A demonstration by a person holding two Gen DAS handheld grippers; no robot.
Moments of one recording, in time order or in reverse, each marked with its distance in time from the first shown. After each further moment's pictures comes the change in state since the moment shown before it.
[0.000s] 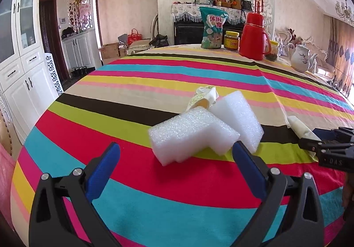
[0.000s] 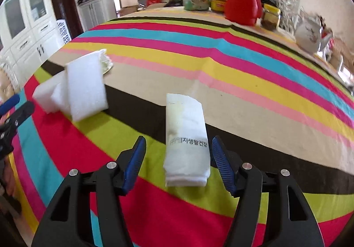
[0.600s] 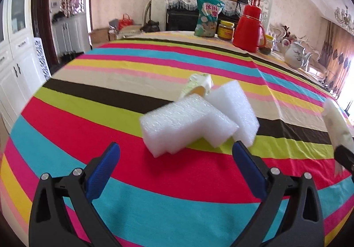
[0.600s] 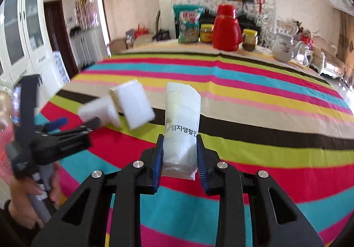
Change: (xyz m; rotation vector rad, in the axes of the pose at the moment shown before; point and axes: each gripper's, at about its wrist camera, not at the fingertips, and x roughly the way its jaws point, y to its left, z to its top) left arm 0.013 0.009 0.000 -0.046 0.099 -0.108; right arm -0.107 0.067 -0.047 0.111 -0.238 -0.059
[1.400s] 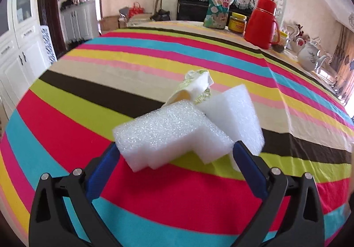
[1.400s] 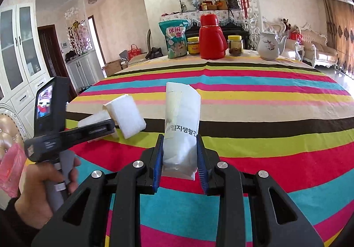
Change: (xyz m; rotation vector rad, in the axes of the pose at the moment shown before) left arm 0.039 -0.029 0.021 -0.045 0.054 0.086; right arm -0.014 -0.026 -0.018 0.108 -0.099 0.006
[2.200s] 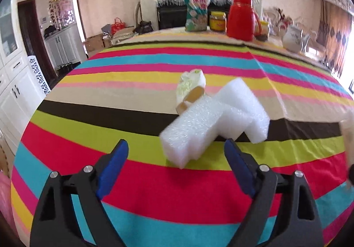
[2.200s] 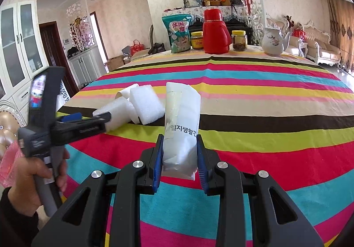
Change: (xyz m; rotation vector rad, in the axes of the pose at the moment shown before) left arm -0.007 -0.004 0.001 0.191 -0.027 -0.036; right arm 0.007 0.002 -0.004 -0.001 0.029 0.014
